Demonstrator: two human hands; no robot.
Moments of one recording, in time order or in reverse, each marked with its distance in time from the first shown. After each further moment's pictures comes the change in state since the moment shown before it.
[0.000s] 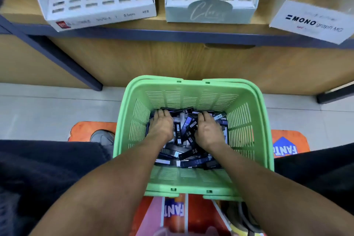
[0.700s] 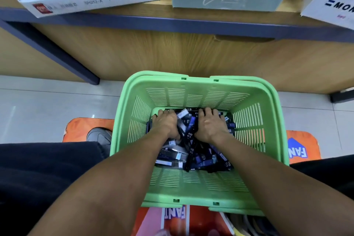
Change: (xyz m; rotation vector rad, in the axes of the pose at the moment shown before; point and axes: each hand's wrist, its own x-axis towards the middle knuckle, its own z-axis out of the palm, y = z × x) left_hand 0.028 0.002 0.000 0.109 -0.109 0.041; right_hand 0.038 -0.004 -0.006 -0.252 -0.235 -0.021
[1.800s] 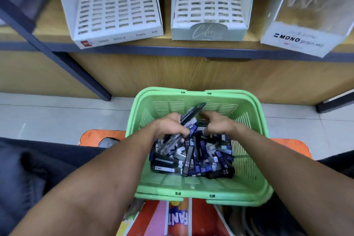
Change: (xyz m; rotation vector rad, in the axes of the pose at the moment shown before) left_hand -0.061 -0.007 -0.065 -0.804 -0.277 0.229; right_hand -0.050 0.032 -0.075 0.884 -0.196 -0.077
